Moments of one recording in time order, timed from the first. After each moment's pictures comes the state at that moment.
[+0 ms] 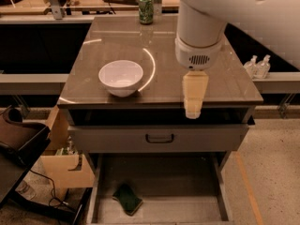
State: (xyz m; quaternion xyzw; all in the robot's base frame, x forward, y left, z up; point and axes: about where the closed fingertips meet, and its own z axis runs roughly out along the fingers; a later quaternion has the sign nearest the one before) arm 0.516 -0.110 0.921 -0.67 0.73 -0.12 0.08
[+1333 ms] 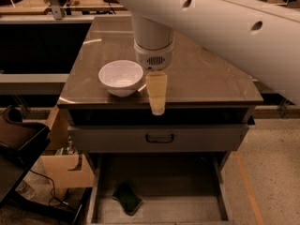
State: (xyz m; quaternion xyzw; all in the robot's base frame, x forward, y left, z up) arm 0.550 -0.022 0.892 -0.72 0.69 -0.10 0.07
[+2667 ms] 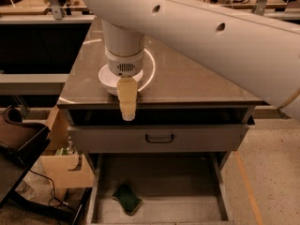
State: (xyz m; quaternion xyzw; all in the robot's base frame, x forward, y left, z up) arm 0.546 0.058 0.877 -0.74 0.66 -0.05 0.10
